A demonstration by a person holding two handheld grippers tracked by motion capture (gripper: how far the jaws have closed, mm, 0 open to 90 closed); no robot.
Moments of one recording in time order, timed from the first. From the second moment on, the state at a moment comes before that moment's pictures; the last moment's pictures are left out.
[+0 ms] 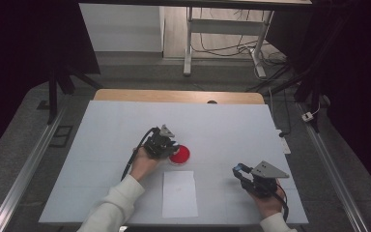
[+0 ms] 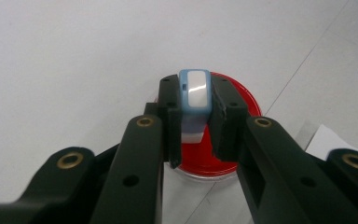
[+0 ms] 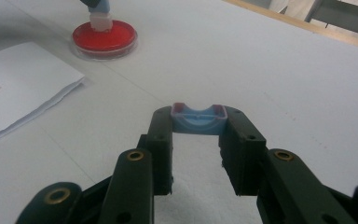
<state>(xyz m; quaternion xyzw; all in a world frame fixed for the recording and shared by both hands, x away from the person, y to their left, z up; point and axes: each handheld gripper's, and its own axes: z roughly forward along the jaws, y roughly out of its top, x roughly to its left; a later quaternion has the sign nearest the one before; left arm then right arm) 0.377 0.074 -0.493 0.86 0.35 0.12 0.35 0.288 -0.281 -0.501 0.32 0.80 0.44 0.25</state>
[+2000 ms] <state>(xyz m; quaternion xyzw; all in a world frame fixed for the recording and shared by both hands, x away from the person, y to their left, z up) 0.326 0.100 -0.439 0.84 0.27 0.06 0.46 0.289 -0.282 -0.501 0.32 0.80 0.44 0.25</state>
